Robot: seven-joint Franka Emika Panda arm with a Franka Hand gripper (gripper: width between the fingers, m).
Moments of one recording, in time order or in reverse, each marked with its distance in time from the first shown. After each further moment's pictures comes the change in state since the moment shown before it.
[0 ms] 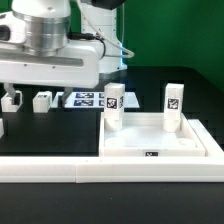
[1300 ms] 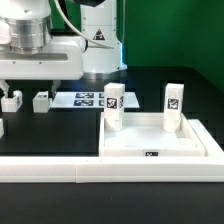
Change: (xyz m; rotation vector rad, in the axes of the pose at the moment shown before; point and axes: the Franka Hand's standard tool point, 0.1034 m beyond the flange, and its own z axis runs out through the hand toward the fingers) arm -0.055 -0.001 0.016 0.059 -0.079 0.015
